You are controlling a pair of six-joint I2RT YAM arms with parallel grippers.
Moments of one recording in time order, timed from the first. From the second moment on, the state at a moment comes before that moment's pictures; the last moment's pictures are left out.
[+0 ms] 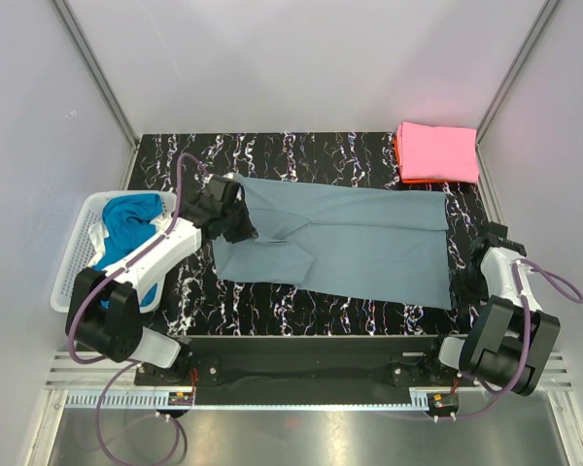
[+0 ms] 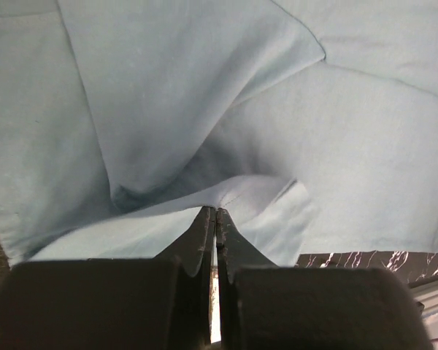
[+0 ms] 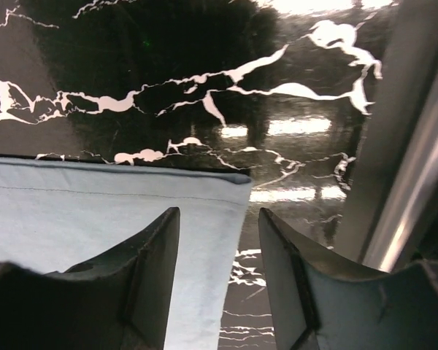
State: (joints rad) left arm -0.43 1.43 1.04 -0.50 0.07 -0.71; right arm -0.40 1.26 0.75 -0.96 0.22 1.20
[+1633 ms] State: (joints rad) left arm -0.43 1.29 1.13 -0.59 -0.04 -0.63; right arm -0.40 1.28 0.65 -0.77 0.03 0.97
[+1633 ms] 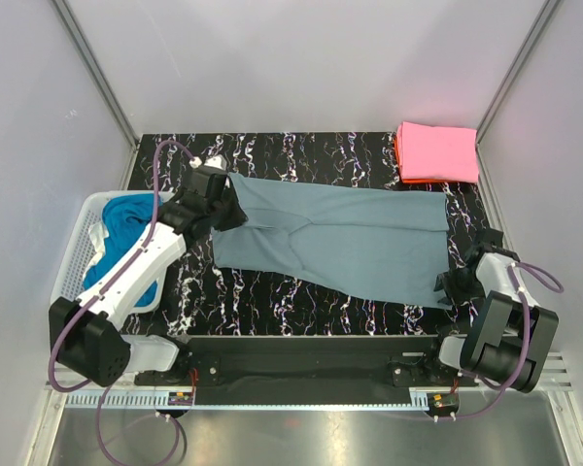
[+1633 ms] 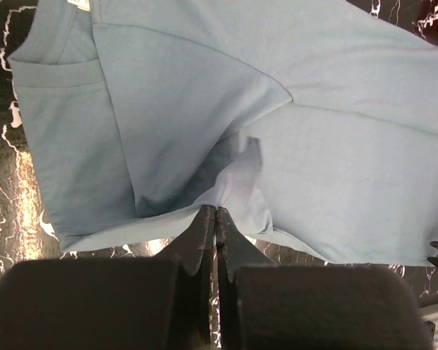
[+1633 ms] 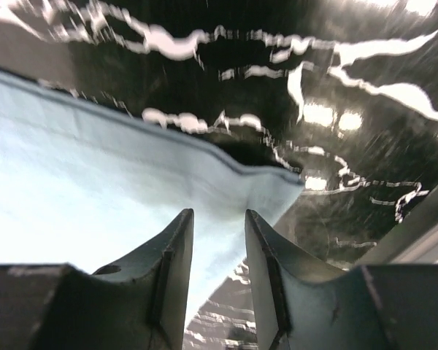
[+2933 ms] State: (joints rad) left arm -0.43 1.29 1.09 -0.54 0.02 -0.60; right arm -0.40 1.26 0.62 -0.79 0.14 0.98
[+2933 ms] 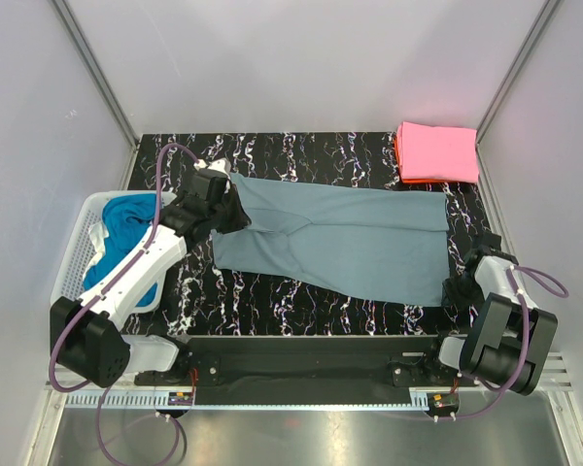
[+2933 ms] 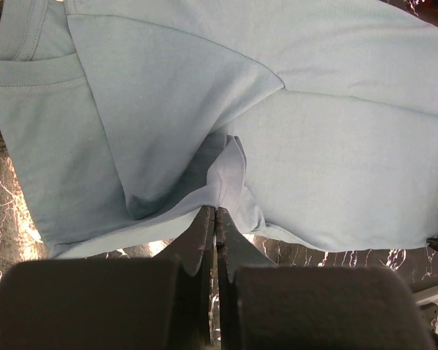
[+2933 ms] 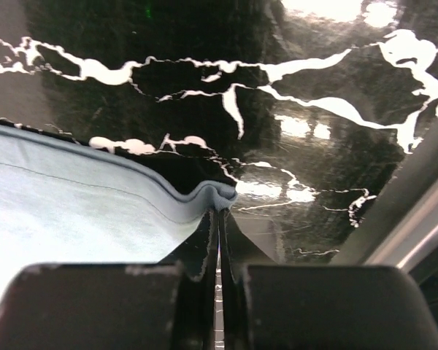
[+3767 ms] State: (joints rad) left arm -0.40 1.34 1.28 -0.61 -0.12 -0.55; right arm -0.40 1.14 0.74 -0.79 0.07 0.90
